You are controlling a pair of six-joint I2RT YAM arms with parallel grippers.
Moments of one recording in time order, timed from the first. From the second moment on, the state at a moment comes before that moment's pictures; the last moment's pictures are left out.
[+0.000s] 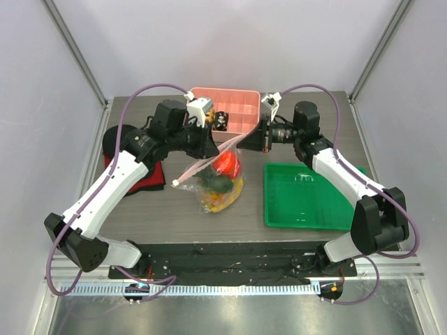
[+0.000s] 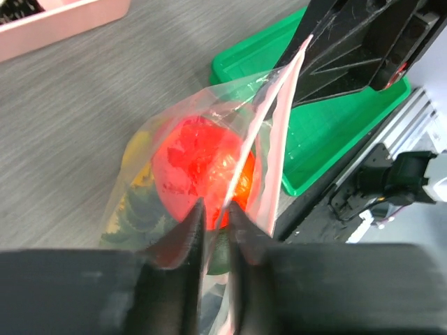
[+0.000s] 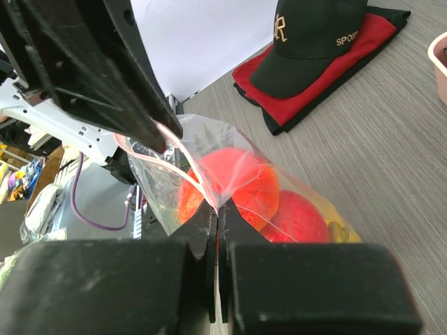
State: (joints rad) left arm -0.59 1.37 1.50 -0.74 0.32 -0.27; right arm 0.33 1.46 1.09 0.22 -1.10 0.40
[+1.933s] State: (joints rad) left arm -0.62 1.28 1.32 -0.42 0.21 -0.66; right arm 0.69 1.58 1.59 -0.85 -0.05 0.68
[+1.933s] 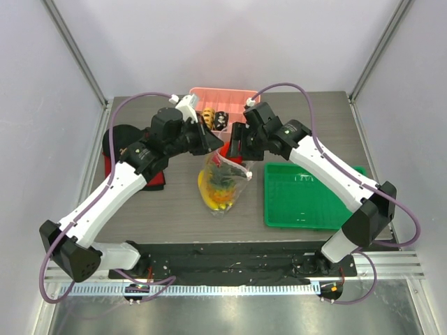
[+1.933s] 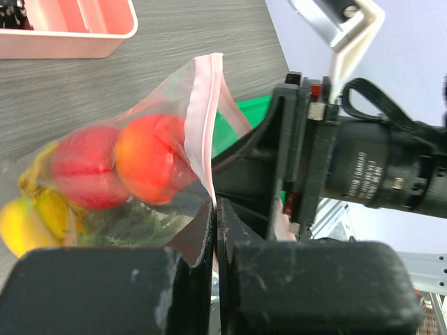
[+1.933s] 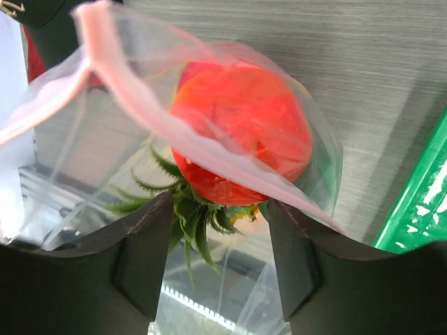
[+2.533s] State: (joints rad) left arm -0.64 1.30 1.32 -0.45 0.17 -0.62; right arm 0.70 1.62 1.52 -0.68 0.05 0.70
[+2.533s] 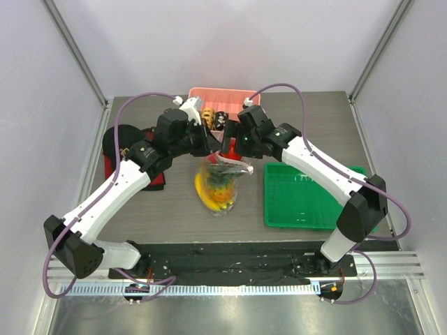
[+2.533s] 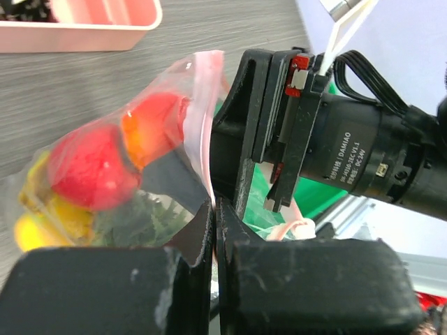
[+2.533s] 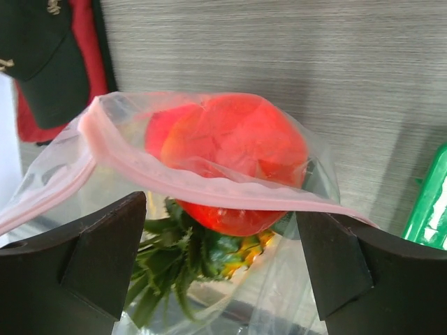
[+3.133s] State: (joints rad) left arm -0.67 1.32 1.32 -0.45 0.19 -0.60; right arm 0.73 1.74 1.54 -0.61 0.21 0.66
